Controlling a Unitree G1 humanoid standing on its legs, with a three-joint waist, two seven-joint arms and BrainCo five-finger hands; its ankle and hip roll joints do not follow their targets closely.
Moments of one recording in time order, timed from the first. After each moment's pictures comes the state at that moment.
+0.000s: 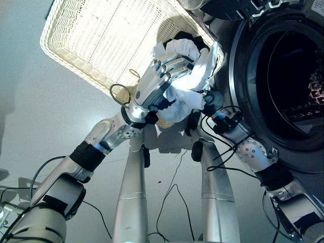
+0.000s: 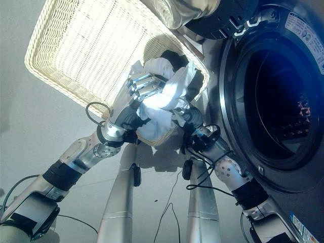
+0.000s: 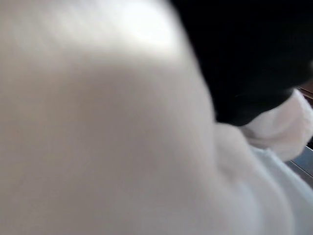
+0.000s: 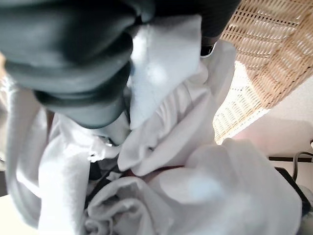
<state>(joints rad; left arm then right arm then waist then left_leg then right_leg) -0.82 0.61 -0.52 0.10 0.62 -0.58 0.68 -0.59 -0.53 0.36 -0.04 1.25 0.03 0.25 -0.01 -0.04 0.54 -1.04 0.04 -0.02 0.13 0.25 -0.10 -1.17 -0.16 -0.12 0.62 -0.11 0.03</state>
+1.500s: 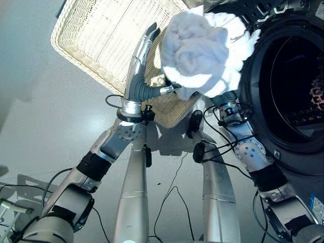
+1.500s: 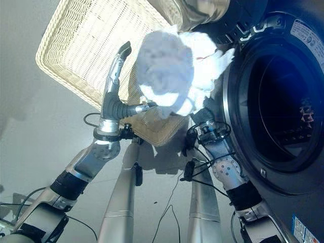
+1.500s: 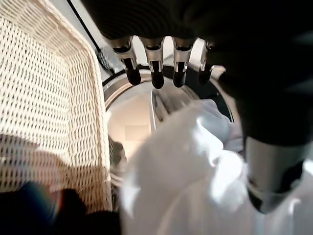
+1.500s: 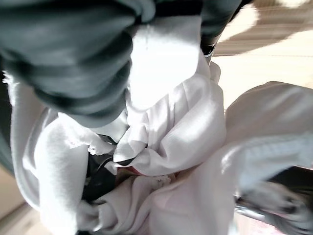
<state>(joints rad) -0.70 0.52 -0.41 0.06 0.29 -0.43 0.59 -0.57 -0.43 0.23 -0.04 1.37 -0.23 0.25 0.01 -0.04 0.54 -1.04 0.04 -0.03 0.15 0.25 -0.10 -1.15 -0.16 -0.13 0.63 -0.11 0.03</state>
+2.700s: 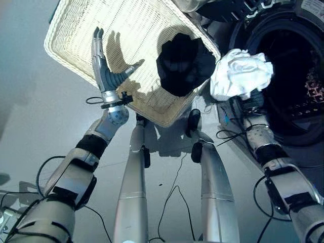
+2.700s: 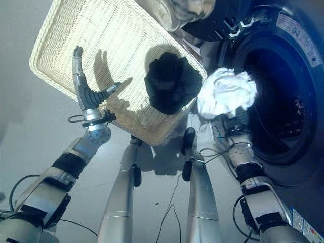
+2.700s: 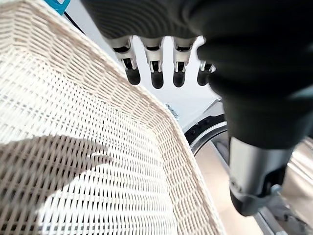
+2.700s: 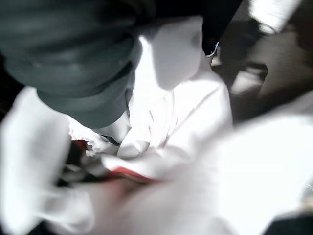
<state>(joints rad) -0.95 0.54 -0.46 0.73 0.13 -0.49 1.01 -0.87 -0.56 0.11 0.90 1.65 -0.29 0.05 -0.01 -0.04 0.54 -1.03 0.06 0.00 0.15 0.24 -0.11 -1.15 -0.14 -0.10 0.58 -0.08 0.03</state>
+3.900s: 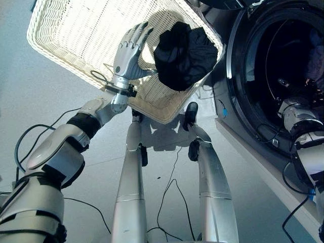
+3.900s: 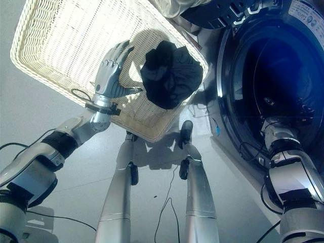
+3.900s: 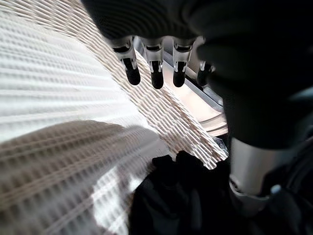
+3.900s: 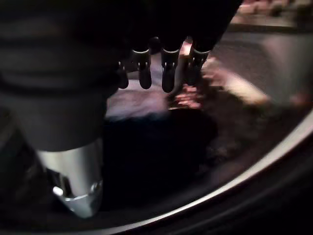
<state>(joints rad) -1.23 0.67 -0.87 0.80 0.25 -0.38 0.85 -1.14 -0.77 0.37 1.14 0.57 0.06 -0.60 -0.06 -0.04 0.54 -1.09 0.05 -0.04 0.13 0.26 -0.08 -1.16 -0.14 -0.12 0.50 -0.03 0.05</state>
